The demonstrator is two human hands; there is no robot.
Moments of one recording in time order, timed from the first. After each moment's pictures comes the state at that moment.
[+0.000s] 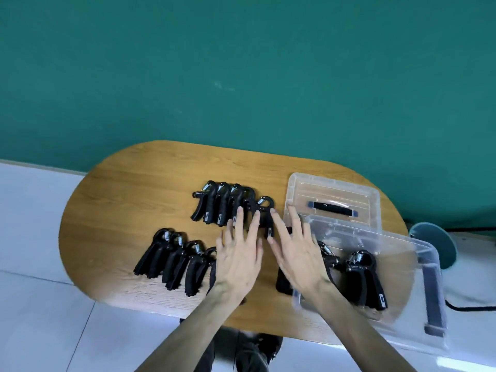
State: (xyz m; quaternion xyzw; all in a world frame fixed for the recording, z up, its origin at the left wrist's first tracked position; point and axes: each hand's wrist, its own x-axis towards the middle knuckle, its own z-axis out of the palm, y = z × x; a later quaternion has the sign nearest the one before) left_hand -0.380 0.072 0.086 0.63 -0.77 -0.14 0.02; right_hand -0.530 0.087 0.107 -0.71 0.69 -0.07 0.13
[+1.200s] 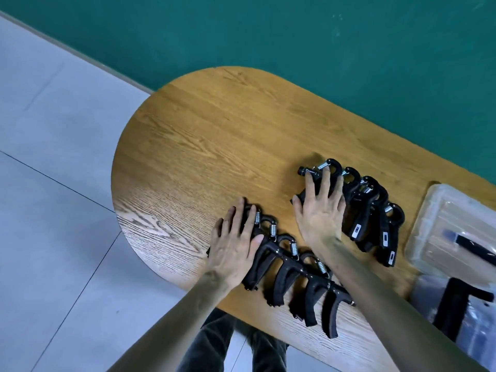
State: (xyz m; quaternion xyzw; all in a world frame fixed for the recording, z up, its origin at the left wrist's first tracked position) left_hand -0.114 0.027 -0.095 0.67 -0.69 -0.28 -0.01; right_hand -0.298 -0.074 -0.065 -0.69 0.70 0.09 0.12
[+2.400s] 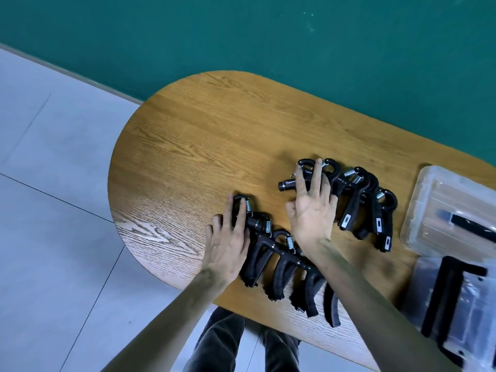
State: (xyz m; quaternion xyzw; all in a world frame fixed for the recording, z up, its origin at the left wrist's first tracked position) left_hand -0.111 0.022 -0.070 0.68 -0.70 -0.21 0.00; right_hand -0.288 -0.059 -0.044 -0.69 0.71 0.04 0.11
